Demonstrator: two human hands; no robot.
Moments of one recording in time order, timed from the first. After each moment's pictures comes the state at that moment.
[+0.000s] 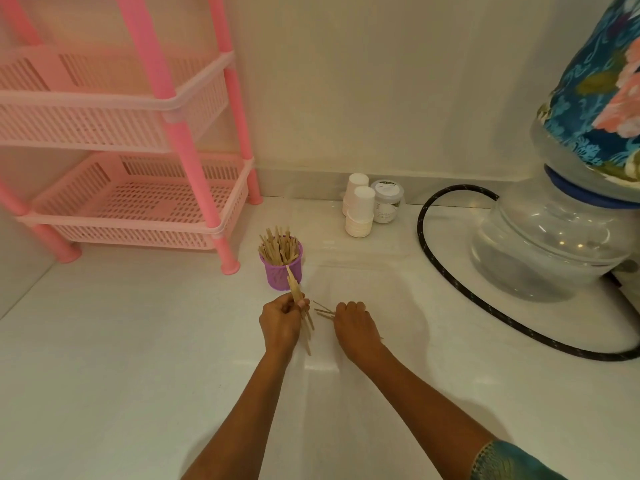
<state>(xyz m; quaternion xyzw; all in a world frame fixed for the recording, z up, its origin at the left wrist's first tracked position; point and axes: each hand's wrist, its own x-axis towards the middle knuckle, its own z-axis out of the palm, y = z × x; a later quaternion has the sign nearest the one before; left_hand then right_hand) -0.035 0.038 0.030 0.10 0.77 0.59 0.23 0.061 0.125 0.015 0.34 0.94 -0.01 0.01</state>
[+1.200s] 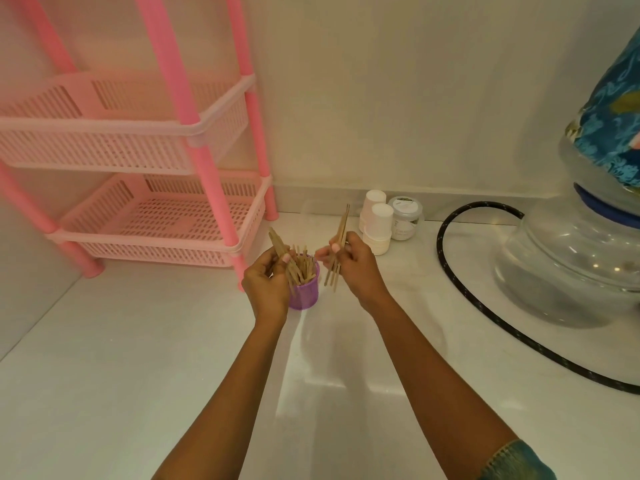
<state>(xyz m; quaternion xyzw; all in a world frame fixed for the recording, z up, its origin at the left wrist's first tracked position) -0.097 0.055 0.109 0.14 0.68 0.71 0.05 -0.012 0.172 0.114 0.25 0.67 -0.64 -0.29</state>
